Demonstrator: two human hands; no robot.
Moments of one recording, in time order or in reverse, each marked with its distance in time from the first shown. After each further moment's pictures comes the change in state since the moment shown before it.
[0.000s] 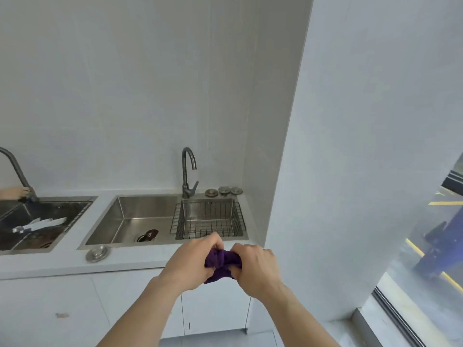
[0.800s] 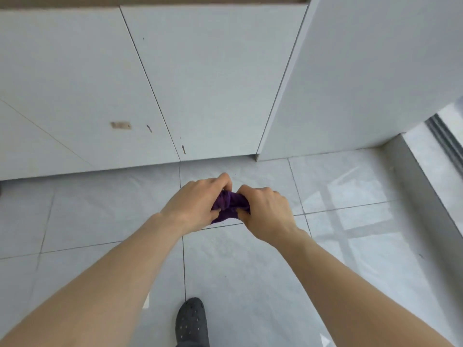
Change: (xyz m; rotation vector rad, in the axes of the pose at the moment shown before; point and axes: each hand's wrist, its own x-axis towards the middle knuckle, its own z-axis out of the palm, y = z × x) left_hand -0.046 -0.272 0.505 0.058 -0.388 0.003; right_hand -0.125 0.152 0.541 0.114 -0.337 0.172
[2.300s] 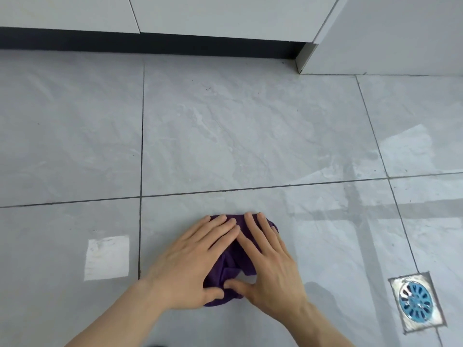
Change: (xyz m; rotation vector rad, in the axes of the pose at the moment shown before) left_hand 0.042 -0.223 0.468 0.056 -0.176 0.207; right_hand 0.005 0.181 0.494 0.014 -0.033 -0.105
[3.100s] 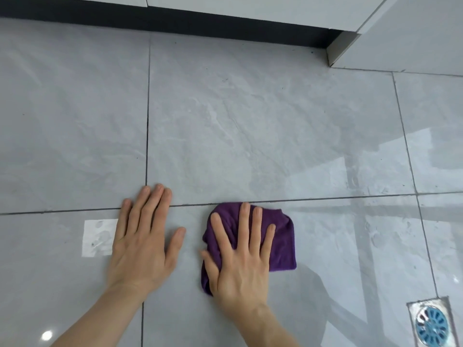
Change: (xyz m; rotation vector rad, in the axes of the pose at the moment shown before) left_hand -0.009 -0.093 0.027 0.147 0.414 -0.585; right_hand 0.062 -0.057 0.055 -0.236 0.109 0.144
